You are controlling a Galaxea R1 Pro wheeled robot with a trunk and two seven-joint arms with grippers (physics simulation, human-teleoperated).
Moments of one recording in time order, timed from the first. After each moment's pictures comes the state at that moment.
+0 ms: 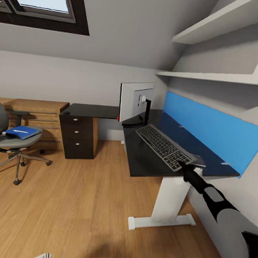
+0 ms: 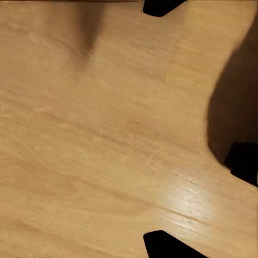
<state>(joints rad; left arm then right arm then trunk) 0.00 0.10 -0.09 -1.00 0.59 0.34 0.39 -0.98 -0.25 -0.12 -0.22 -1.04 0.39 0.63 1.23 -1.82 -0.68</state>
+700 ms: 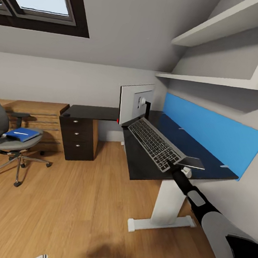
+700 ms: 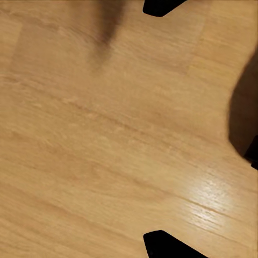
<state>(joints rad) 0.00 0.10 -0.09 -0.93 0.56 0.19 0.39 -0.94 -0.14 -0.06 -0.22 -0.94 0.08 0.77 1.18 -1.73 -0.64</state>
